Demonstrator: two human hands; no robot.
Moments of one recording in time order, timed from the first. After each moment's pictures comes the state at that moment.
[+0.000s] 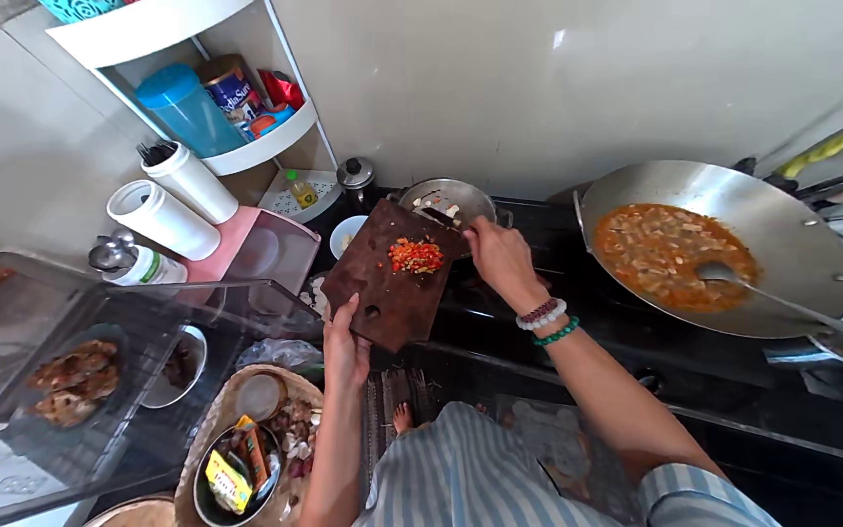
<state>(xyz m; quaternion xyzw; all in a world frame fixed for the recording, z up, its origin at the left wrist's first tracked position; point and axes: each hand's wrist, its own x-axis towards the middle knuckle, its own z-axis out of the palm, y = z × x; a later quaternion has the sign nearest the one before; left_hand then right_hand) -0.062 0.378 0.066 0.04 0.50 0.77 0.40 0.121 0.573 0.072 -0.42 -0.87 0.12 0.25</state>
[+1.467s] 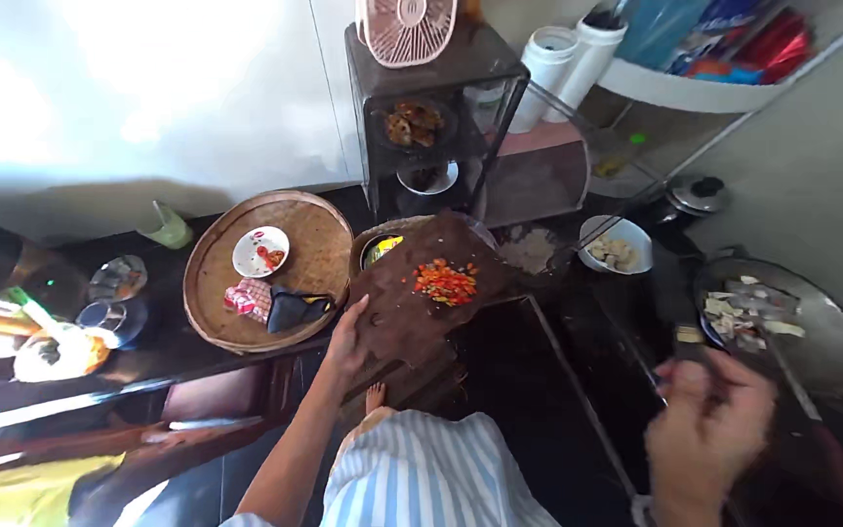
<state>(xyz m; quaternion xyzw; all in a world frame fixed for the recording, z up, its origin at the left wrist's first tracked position) -0.001 0.028 -0.036 -0.08 0.38 0.91 0.15 0.129 0.396 0.079 -0.07 -0.83 0.40 0.38</state>
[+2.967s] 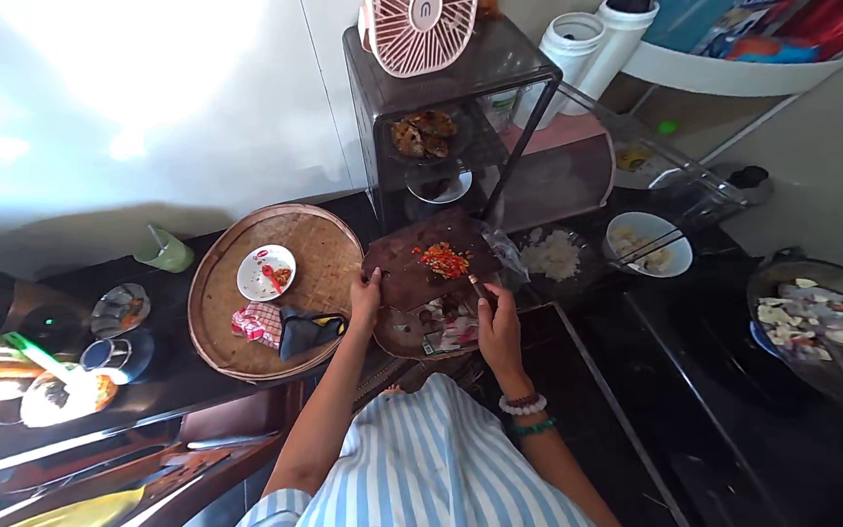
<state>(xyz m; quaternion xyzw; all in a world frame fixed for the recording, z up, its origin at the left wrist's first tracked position) -0.142 0.027 -0.076 -0.25 0.71 0.65 0.08 -0.037 0.260 -0.052 -0.08 -0.87 0.45 0.18</state>
